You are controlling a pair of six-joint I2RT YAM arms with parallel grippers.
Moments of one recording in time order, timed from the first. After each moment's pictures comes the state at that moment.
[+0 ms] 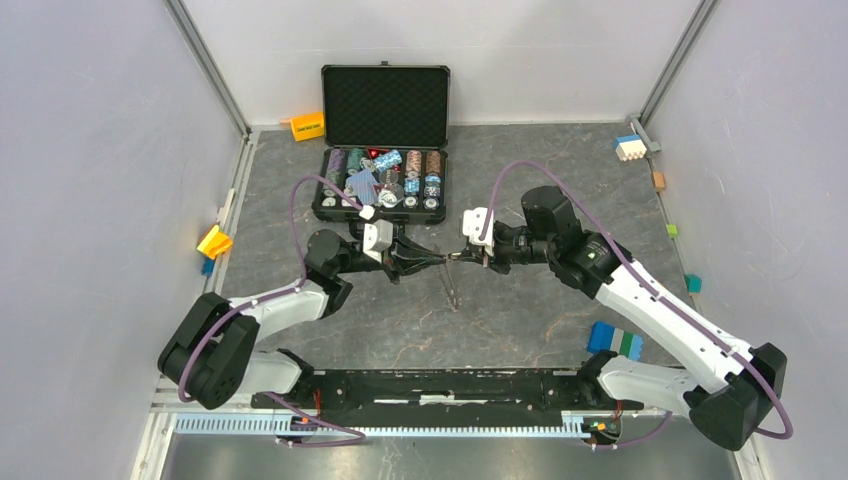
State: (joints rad) left arm -0.56 1.32 0.47 1.17 0.98 -0.20; right arm 0.69 1.09 1.01 -0.44 -0.58 -0.59
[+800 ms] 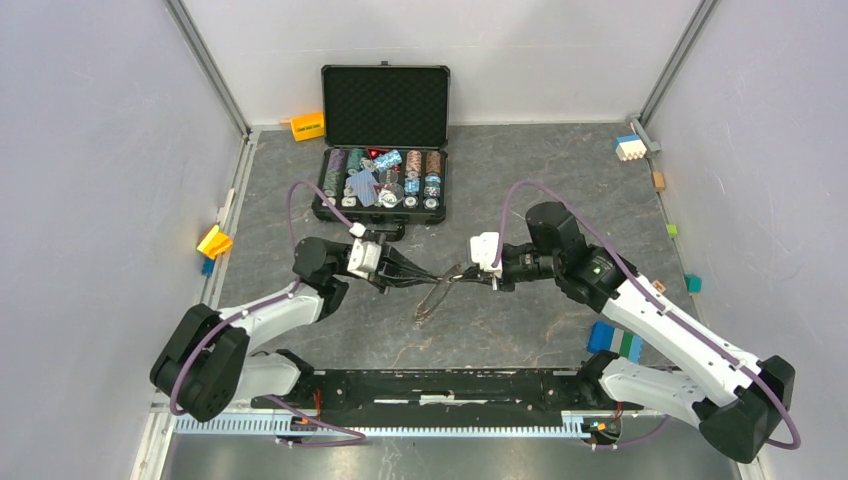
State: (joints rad) left arm -0.56 1.26 0.47 1.29 1.21 -0.23; right arm 0.71 1.01 0.92 -0.45 -0.68 -0.66
